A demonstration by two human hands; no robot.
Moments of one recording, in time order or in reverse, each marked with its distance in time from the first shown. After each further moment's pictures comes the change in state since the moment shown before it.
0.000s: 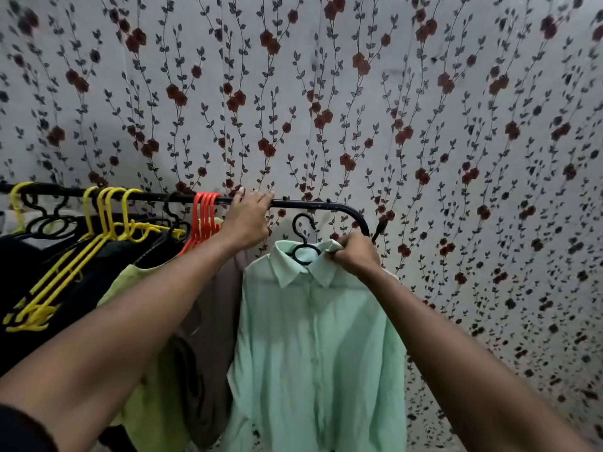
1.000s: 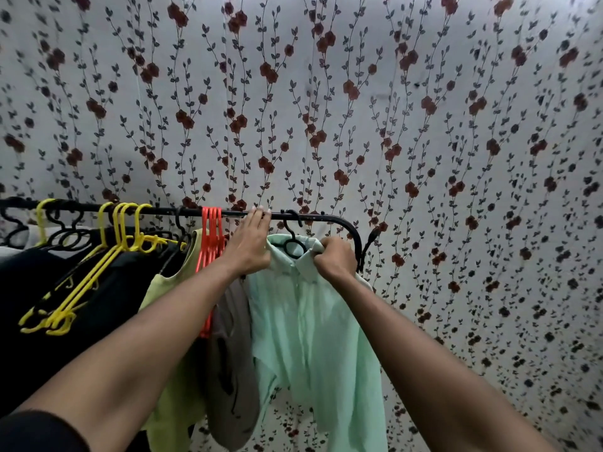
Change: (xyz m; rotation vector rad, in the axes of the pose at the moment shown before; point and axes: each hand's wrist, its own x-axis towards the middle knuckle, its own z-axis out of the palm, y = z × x) left_hand -0.039 0.013 -0.004 -0.014 -0.080 0.015; right_hand -0.036 -0.040 0.007 0.042 0.162 -0.040
